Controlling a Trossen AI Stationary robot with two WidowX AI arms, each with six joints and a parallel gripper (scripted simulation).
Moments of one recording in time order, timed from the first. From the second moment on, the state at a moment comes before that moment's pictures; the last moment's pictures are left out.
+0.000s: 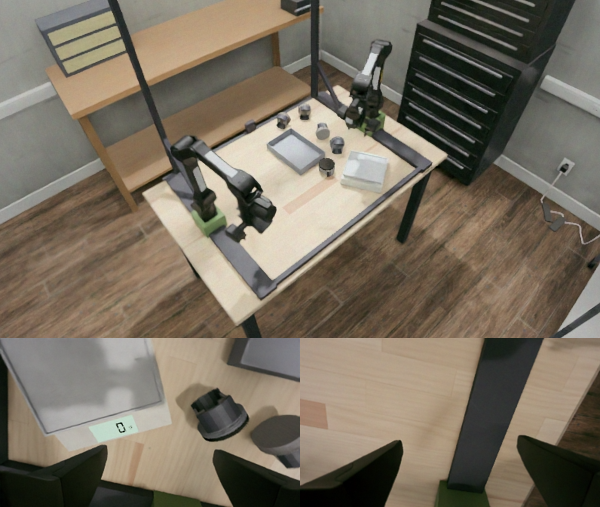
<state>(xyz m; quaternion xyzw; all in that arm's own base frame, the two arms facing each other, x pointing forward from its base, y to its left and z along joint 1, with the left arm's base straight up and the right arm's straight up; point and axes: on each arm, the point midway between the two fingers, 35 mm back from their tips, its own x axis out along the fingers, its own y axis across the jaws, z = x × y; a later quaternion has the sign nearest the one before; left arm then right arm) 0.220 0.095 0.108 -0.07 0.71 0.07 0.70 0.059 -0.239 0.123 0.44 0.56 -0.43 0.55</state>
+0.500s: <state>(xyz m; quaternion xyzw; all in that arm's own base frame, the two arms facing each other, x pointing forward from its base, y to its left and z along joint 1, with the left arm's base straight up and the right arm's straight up) 0.213 0.030 0.108 0.05 0.71 -0.05 0.70 0.059 -0.239 0.123 0.44 0.56 -0.43 0.55</state>
